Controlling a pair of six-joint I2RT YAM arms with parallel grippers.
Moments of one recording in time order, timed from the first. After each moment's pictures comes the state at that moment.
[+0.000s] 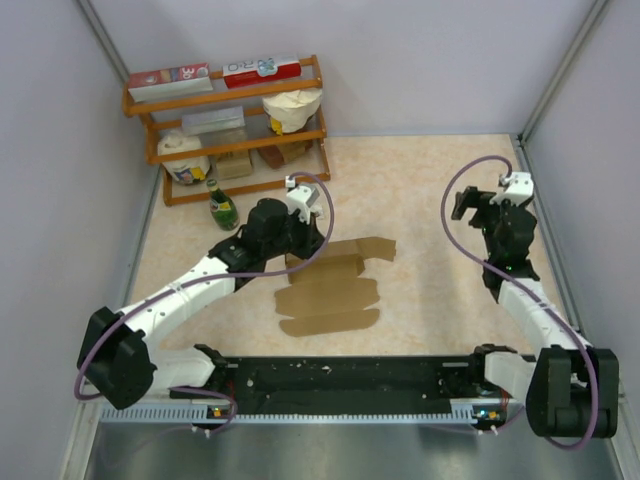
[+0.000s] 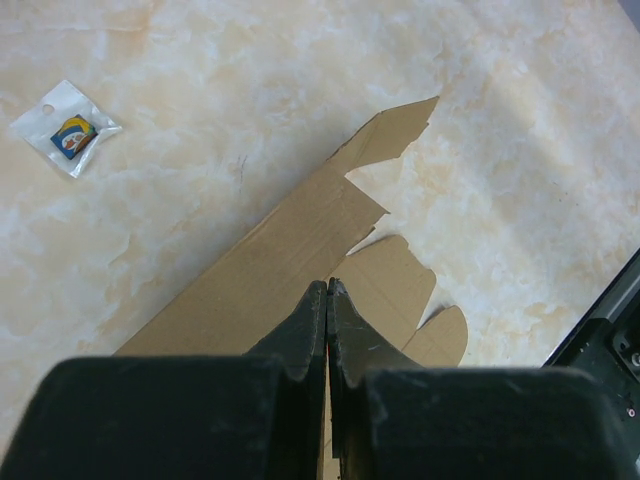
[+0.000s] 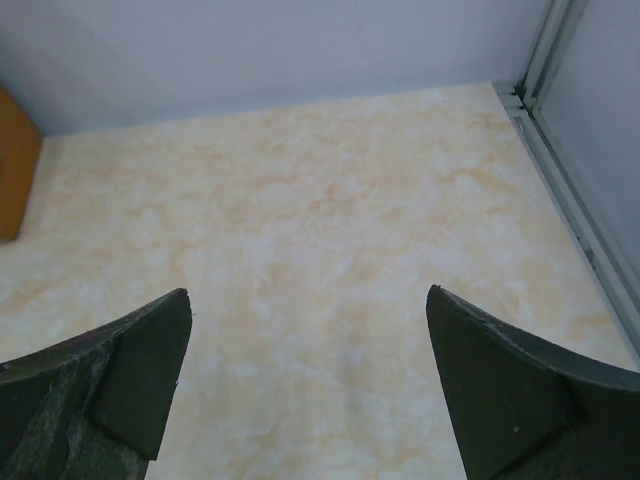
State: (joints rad) left arm -0.65 1.24 0.88 -0.11 0.19 -0.27; right arm -0.02 1.07 0.45 0.53 0.04 0.09
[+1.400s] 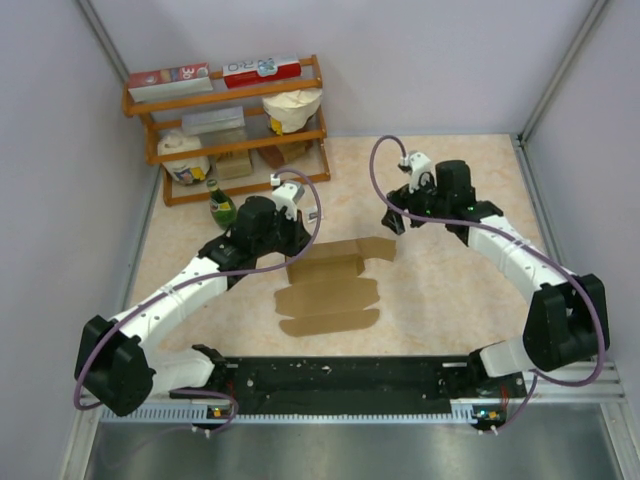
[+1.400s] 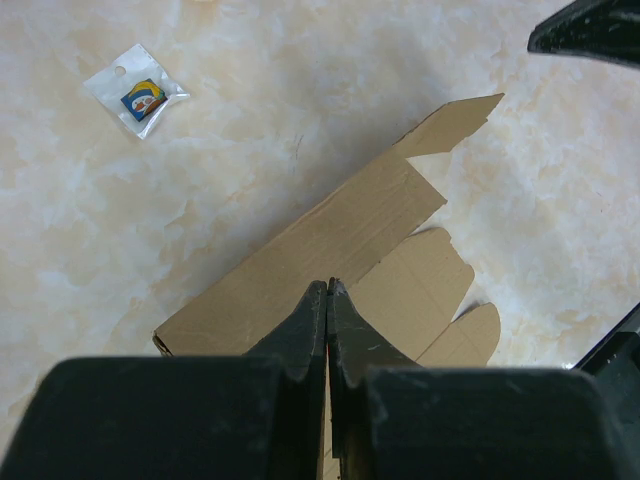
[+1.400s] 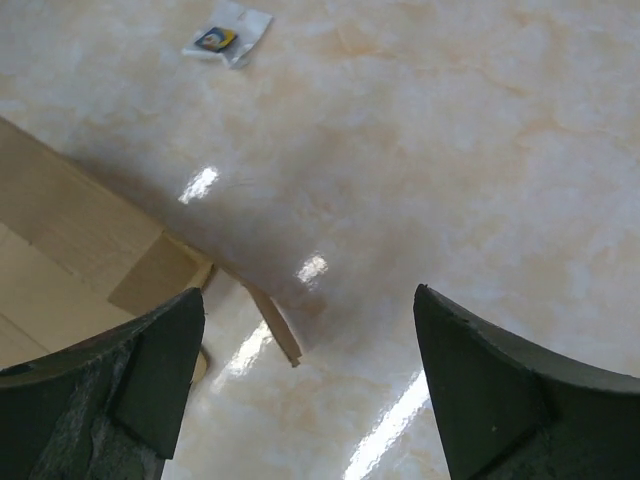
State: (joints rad) left arm -0.57 1.20 0.88 -0.19 0.17 -0.27; right arm 0.29 1.42 1.05 -0.24 -0.37 -0.10
